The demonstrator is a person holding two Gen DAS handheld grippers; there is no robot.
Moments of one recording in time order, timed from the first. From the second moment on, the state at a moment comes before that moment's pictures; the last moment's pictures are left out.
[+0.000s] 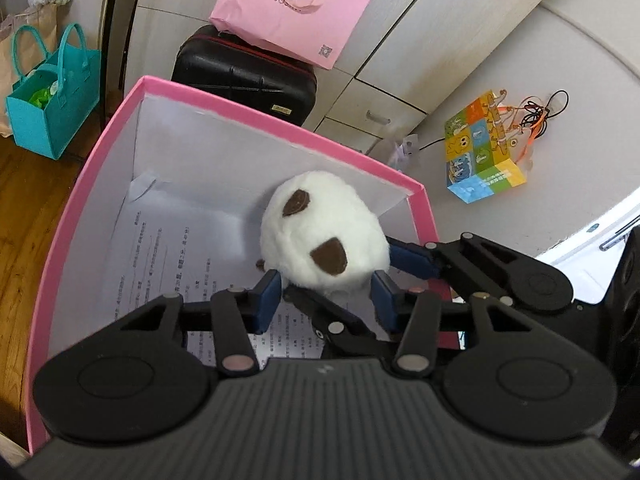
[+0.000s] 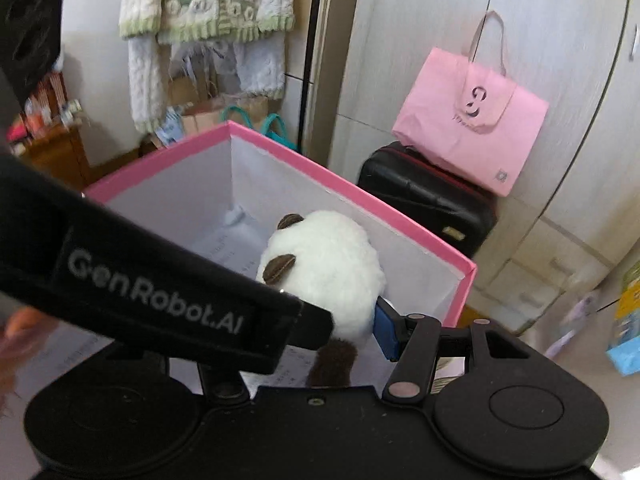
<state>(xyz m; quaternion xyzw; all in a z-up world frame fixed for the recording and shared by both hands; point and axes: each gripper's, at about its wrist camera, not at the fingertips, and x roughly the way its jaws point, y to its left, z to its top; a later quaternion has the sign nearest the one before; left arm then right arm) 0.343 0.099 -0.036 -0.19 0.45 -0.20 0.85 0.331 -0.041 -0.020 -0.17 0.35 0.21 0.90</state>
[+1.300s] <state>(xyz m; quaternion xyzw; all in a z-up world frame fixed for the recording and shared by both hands) 0.088 0.062 0.107 0.11 0.30 -0.27 0.91 0.106 -0.151 0.083 -0.08 0.31 0.29 0.90</state>
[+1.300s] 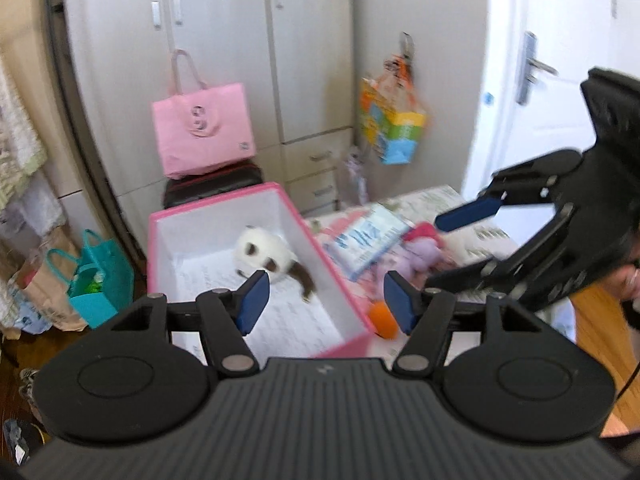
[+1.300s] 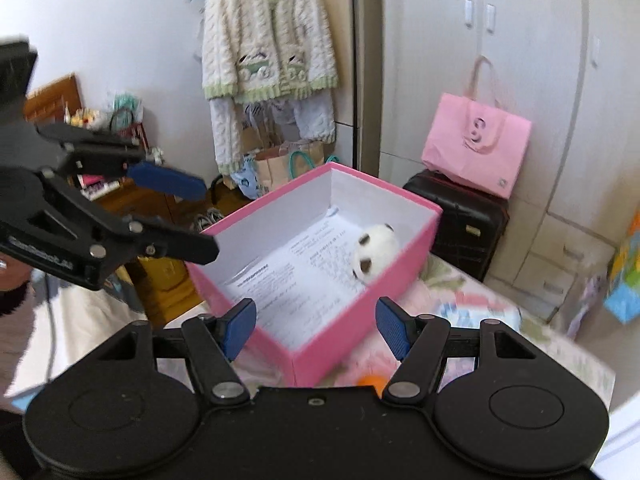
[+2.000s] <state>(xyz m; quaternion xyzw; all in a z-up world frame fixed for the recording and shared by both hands) 0.053 -0.056 0.000 0.19 0.27 -0.26 0.91 0.058 -0.288 0.013 0.00 0.26 0.16 0.95</state>
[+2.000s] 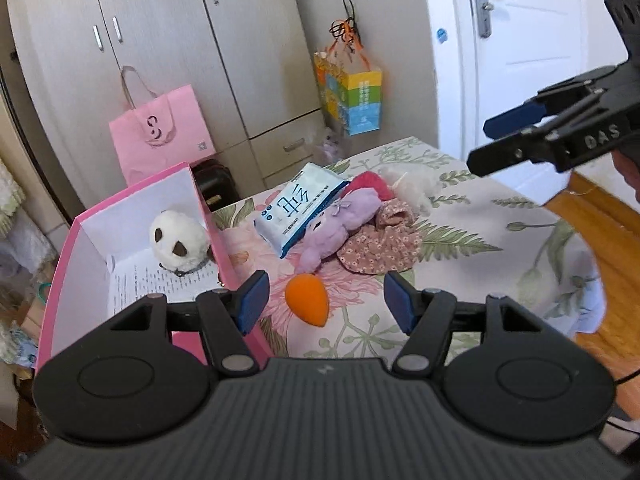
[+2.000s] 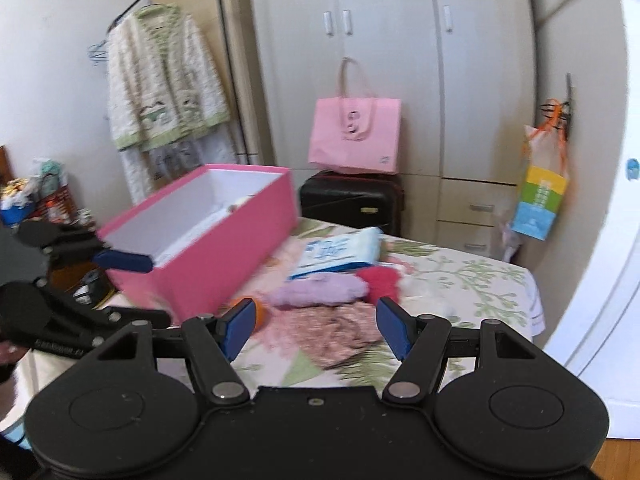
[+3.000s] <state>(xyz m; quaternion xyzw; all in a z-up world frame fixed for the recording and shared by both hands) 0.115 -0.122 -0.110 0.19 0.26 -0.05 0.94 0.181 -0.346 -0.105 0.08 0.29 0.09 0.95</state>
